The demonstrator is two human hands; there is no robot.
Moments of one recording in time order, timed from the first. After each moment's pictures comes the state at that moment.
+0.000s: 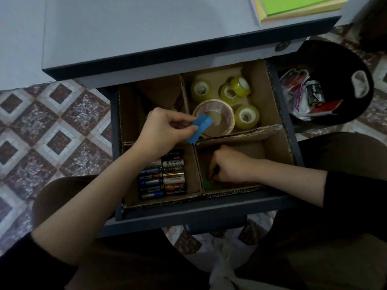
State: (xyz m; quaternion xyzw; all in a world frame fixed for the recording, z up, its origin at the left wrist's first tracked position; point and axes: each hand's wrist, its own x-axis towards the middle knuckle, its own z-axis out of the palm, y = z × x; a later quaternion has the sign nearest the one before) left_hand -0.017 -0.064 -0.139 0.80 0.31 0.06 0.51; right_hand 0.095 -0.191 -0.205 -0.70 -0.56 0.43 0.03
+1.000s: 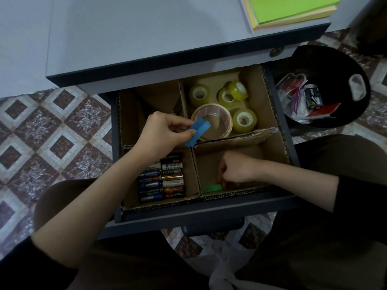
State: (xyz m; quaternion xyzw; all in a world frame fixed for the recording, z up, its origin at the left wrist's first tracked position) left_hand -0.014 -0.065 -0.138 0.82 0.32 0.05 0.48; right_hand 0.104 -0.201 -0.201 -0.74 -0.39 0.55 0.02
